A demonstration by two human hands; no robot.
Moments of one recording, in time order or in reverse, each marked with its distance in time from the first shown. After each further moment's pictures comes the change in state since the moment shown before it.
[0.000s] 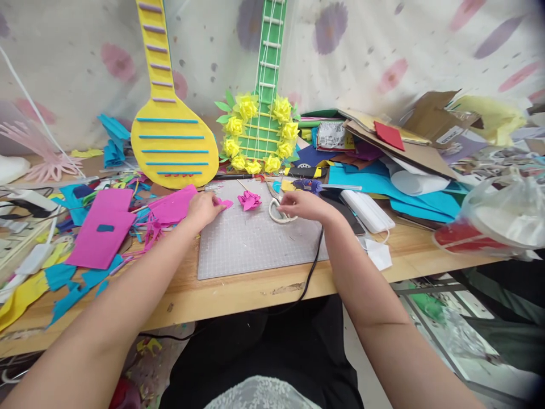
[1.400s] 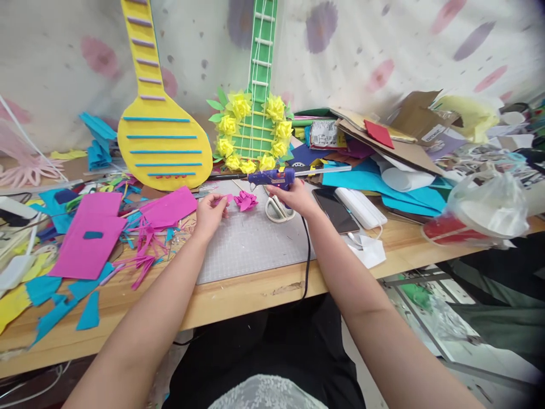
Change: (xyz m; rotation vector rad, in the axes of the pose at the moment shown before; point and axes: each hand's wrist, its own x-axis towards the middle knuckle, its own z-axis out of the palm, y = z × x) left_hand -0.016 0.029 0.028 -1.200 0.122 -0.182; right_hand 0.019 -0.010 0.019 0.594 0.380 -0.098
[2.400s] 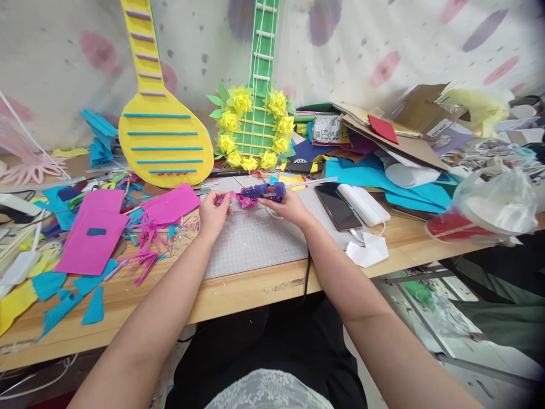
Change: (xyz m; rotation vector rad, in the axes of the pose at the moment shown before) left_hand -0.013 0.001 0.004 0.092 0.042 0.109; right_hand -0.013 0.020 0.022 -0.249 -0.025 -0.130
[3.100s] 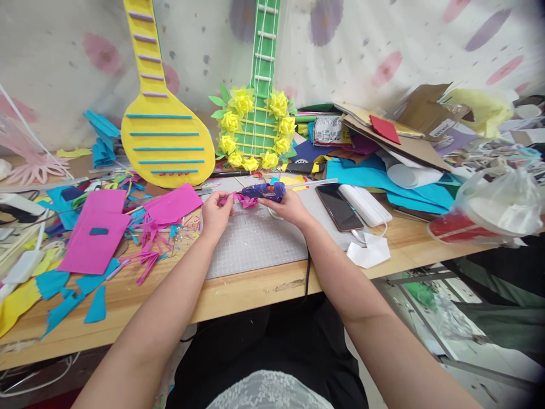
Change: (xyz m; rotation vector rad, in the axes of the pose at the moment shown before) left_hand -0.004 0.002 0.001 0.058 -0.018 0.046; right_hand 0.001 0.000 0.004 0.019 0.022 -0.051
